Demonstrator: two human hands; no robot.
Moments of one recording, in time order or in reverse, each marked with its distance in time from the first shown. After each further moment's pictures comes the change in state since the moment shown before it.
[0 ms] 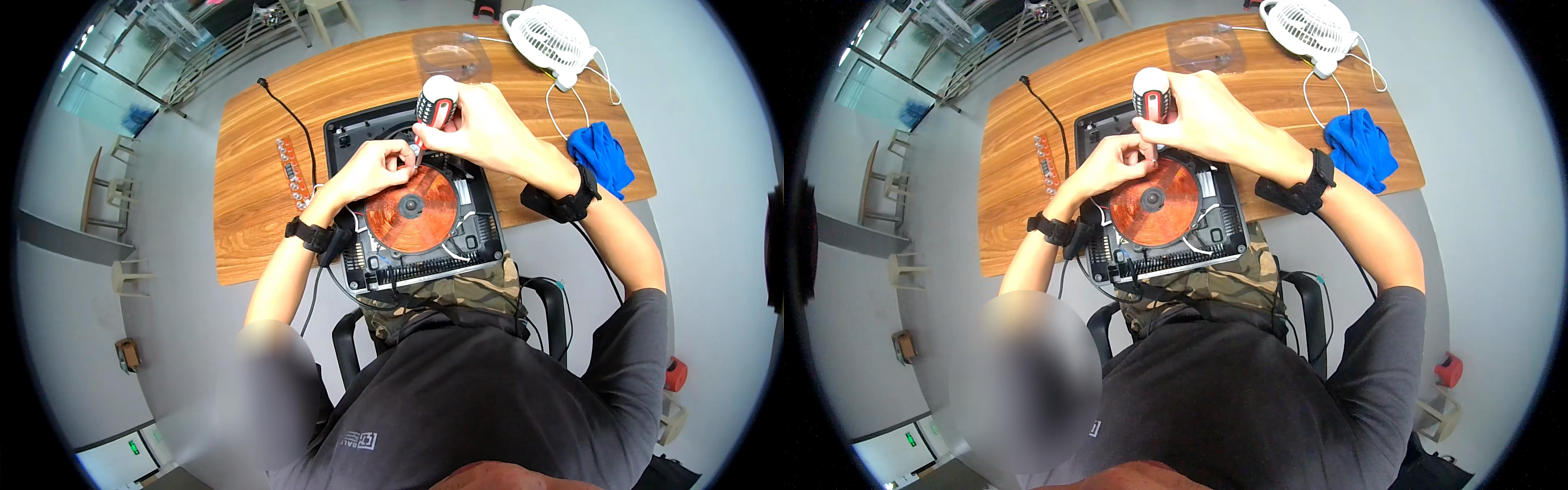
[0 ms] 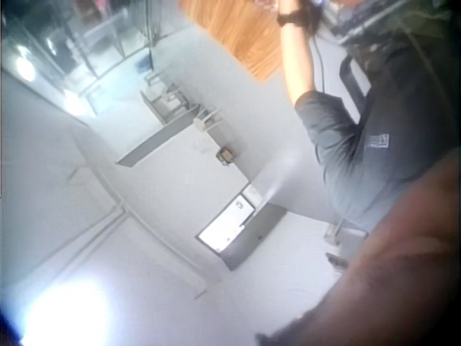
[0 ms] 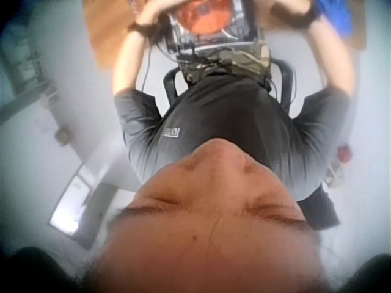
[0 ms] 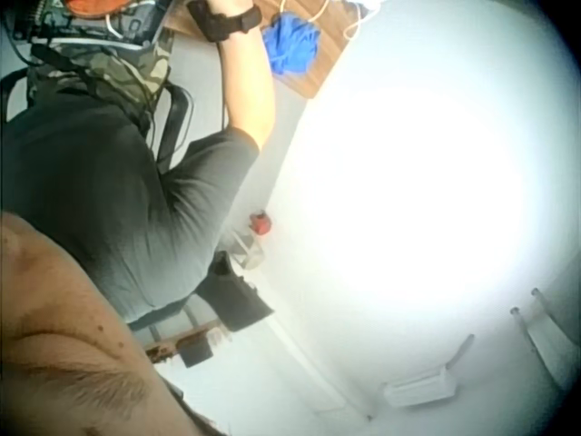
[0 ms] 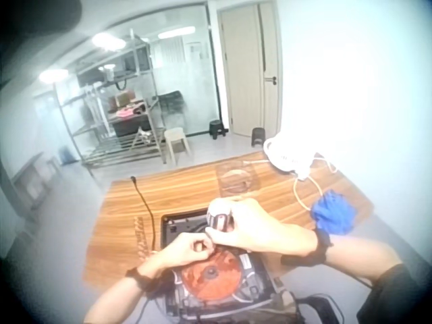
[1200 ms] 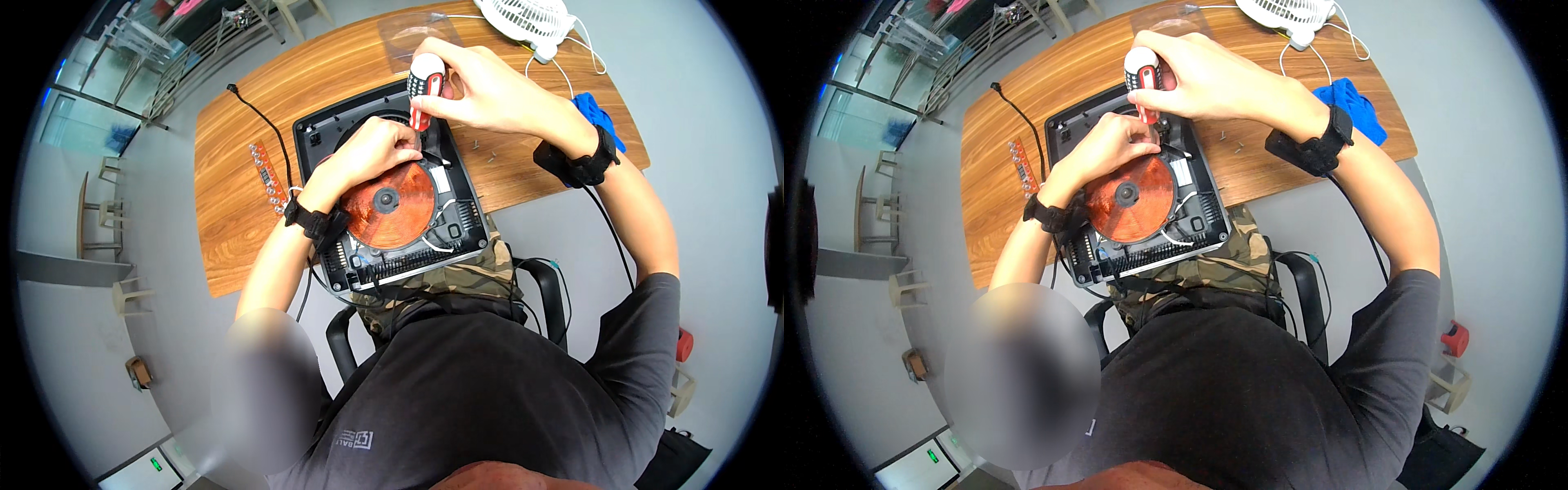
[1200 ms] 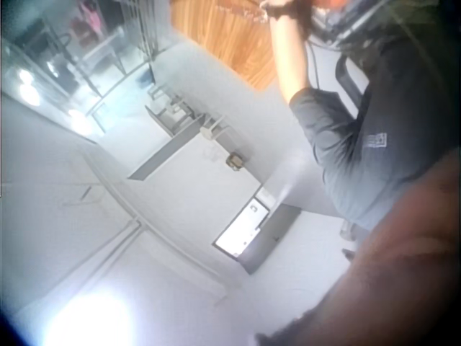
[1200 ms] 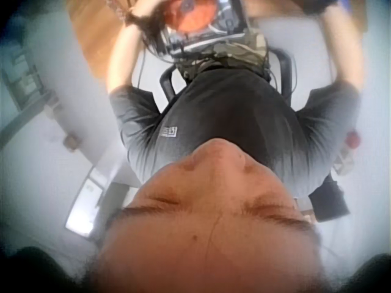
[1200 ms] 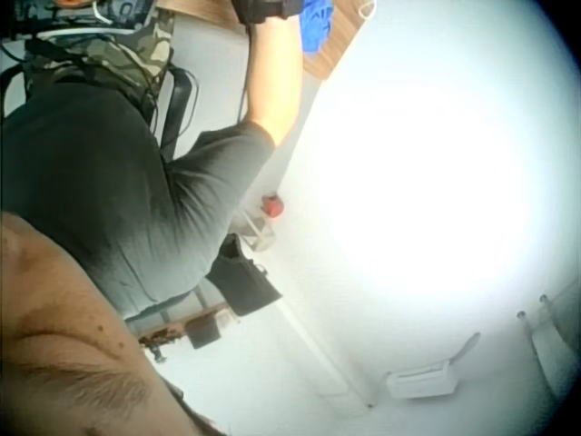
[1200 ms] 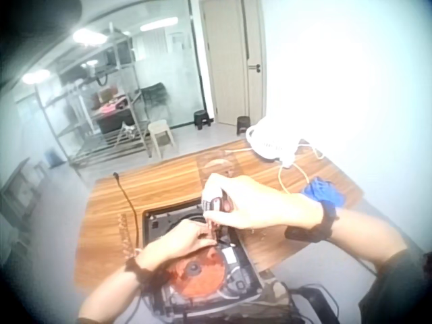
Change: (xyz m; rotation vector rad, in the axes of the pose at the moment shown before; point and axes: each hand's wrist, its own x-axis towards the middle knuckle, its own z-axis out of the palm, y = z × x) left_hand 0.048 0.030 0.021 0.409 -0.083 0.256; right_hand -0.006 0.034 -0.044 -0.170 -0.080 -0.095
